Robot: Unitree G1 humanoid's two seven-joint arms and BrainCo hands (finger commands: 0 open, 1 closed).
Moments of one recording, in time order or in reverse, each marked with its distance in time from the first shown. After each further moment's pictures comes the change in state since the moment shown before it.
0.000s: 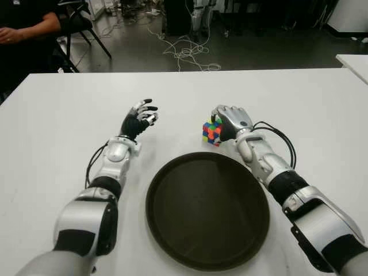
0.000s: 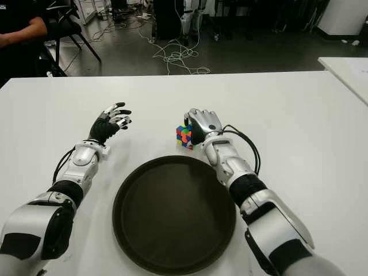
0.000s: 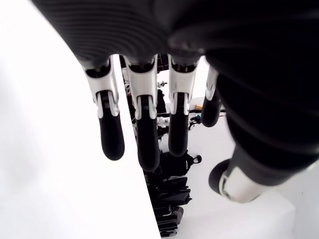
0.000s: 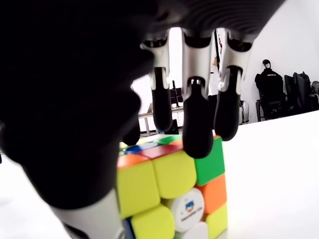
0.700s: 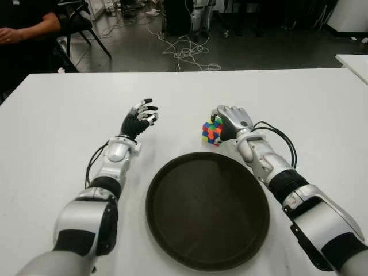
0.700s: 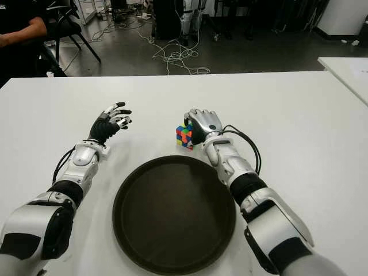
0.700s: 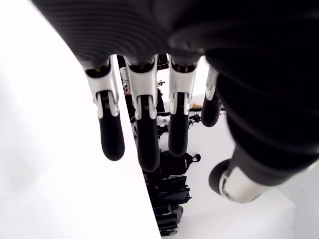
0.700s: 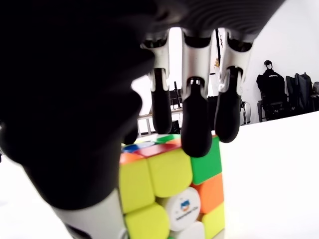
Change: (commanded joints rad) left arm -0.001 -0.002 0.007 0.002 -0.004 -0.011 -0.020; right arm -0.015 0.001 0.000 0.026 0.000 -0.003 -0.024
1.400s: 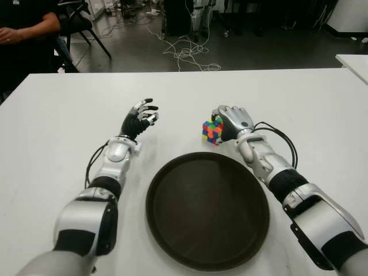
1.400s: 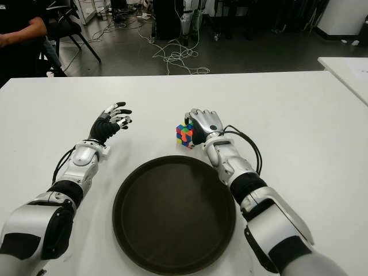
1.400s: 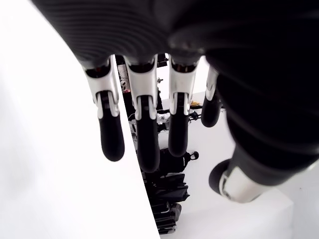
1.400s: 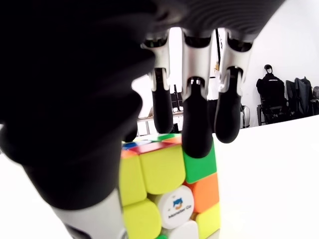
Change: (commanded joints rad) left arm -0.002 0.002 -0.007 0.001 0.012 0.002 0.014; right arm -0.018 -0.006 0.021 0.029 -0.009 0.000 -0.028
